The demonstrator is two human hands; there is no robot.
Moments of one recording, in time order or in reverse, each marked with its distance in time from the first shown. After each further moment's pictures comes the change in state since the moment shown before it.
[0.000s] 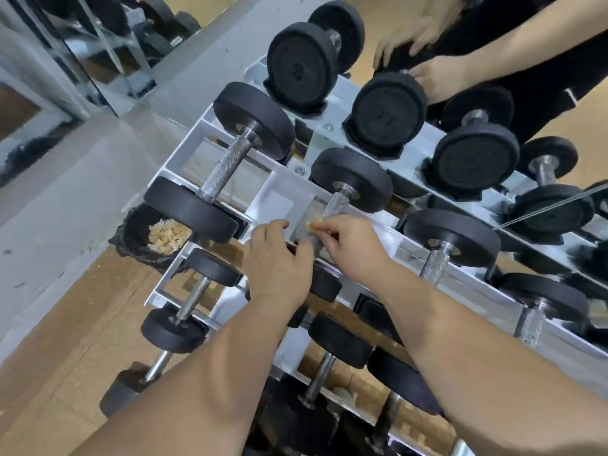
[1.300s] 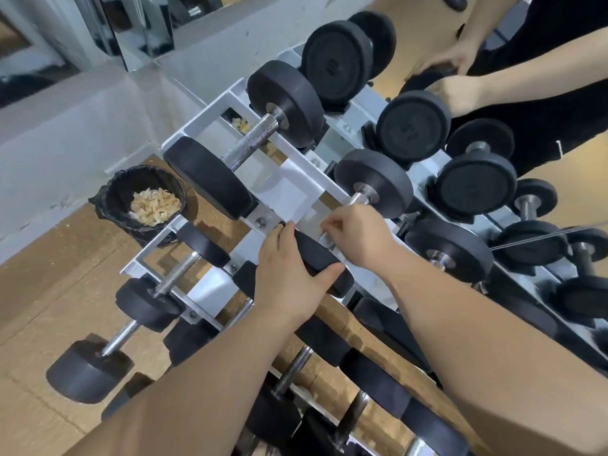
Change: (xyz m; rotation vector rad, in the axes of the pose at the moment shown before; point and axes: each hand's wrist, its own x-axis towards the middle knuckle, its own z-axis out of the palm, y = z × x) left_hand -0.036 -0.020 -0.006 -0.096 -0.121 0.016; right_hand 0.016 -0.017 -0.006 -0.409 -0.193 0.000
